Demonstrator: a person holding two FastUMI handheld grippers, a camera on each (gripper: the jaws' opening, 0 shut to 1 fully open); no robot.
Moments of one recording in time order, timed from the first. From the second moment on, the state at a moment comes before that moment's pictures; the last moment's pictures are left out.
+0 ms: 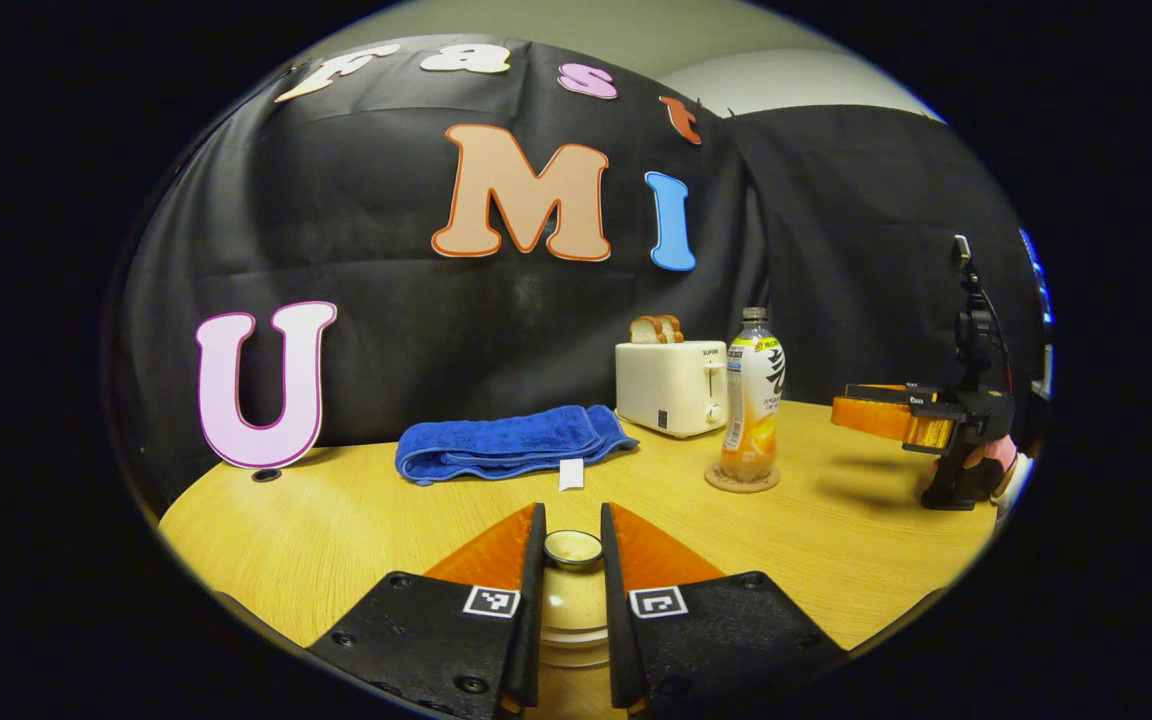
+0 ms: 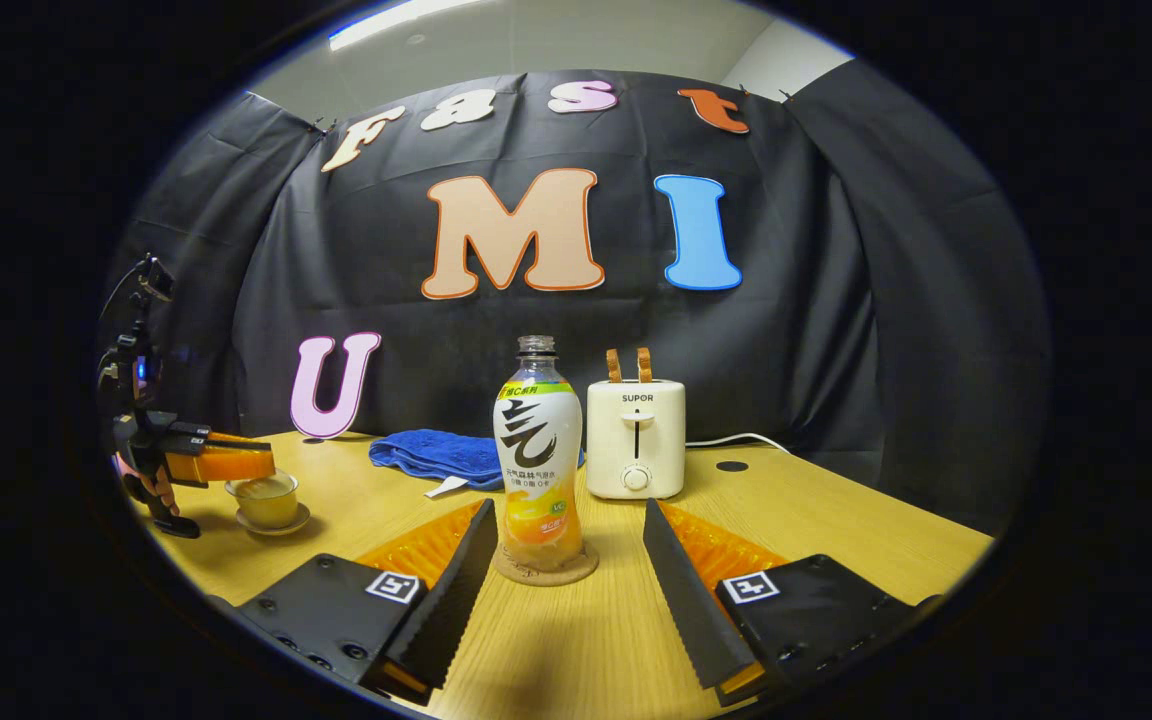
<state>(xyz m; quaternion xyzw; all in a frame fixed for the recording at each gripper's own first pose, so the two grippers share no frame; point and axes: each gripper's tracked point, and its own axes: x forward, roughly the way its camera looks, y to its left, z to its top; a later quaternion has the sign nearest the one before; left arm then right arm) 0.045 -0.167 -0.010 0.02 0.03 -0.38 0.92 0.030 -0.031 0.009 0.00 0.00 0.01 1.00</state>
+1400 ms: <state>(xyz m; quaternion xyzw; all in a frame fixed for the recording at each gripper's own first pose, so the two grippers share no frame) 0.029 -0.115 0.001 -0.01 0.00 -0.29 0.96 0.031 -0.033 0.010 0.00 0.01 0.00 1.00</state>
